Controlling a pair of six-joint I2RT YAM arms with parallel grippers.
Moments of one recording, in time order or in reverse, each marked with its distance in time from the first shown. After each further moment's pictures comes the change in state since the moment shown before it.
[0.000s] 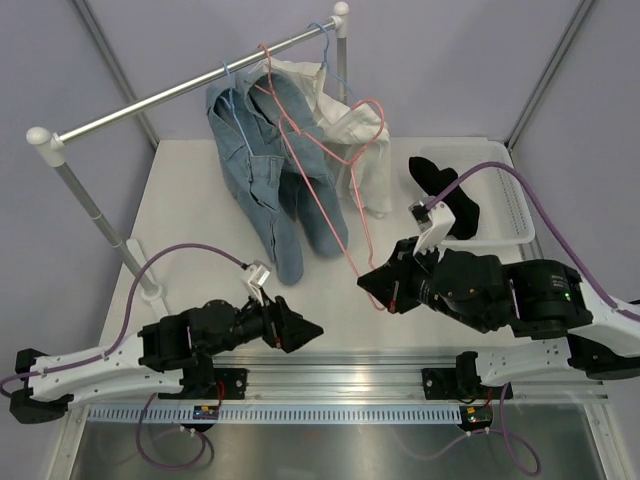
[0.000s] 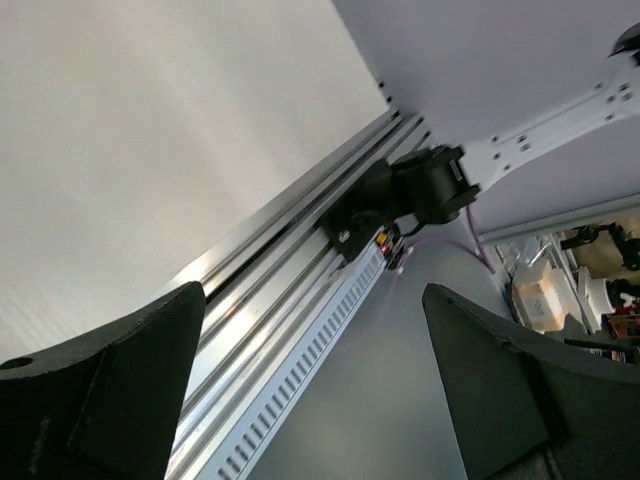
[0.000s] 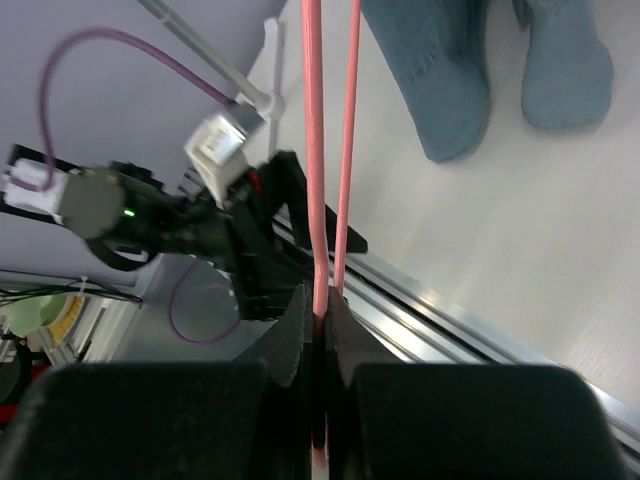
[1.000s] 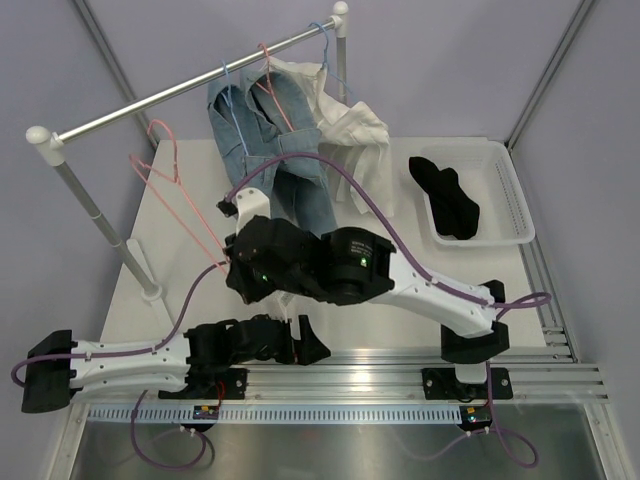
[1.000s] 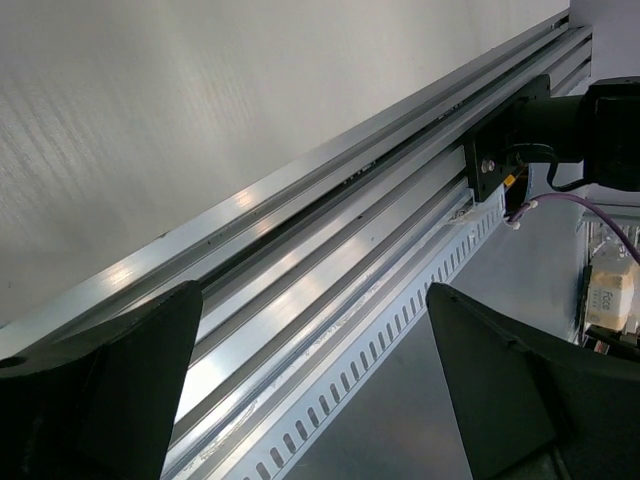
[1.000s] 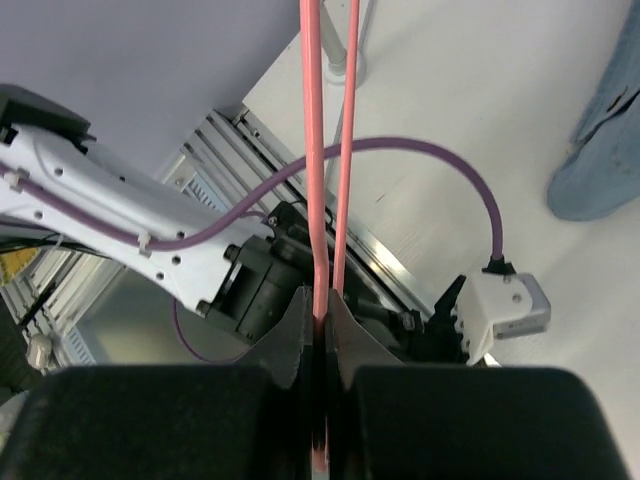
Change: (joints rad) left arm 0.000 0.234 -0.301 0.179 0.069 -0.241; right arm -0.056 0.848 0.872 -0.093 -0.262 -0.248
